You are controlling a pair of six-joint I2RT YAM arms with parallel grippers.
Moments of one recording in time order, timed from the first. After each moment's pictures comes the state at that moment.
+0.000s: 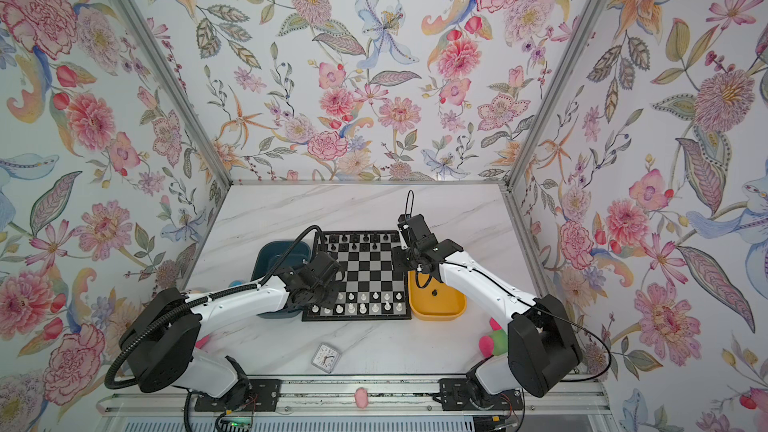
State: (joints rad) left arm -0.78 1.52 0.84 -0.51 -0.16 -0.43; right arm 0.59 1.45 1.05 -0.52 -0.01 0.34
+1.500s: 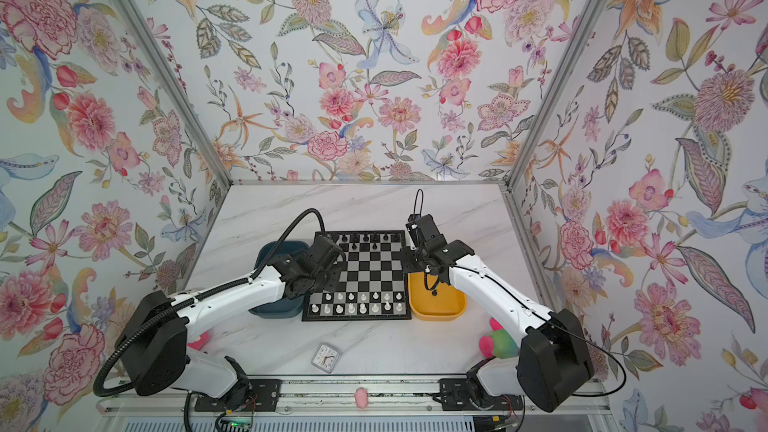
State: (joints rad) left arm -0.74 1.48 1.00 -0.55 -0.26 -0.38; right arm 0.54 1.36 1.04 -0.65 0.05 0.34
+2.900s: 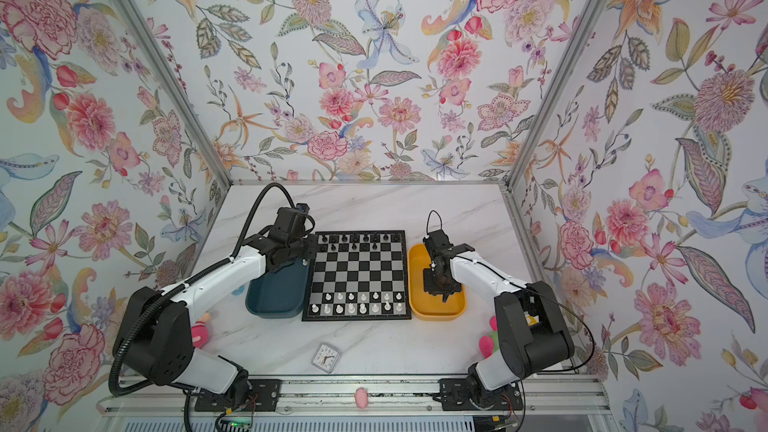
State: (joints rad) left arm -0.44 1.51 1.05 -0.41 -0.13 -0.26; right arm 0.37 1.54 0.91 -0.75 0.06 0.34
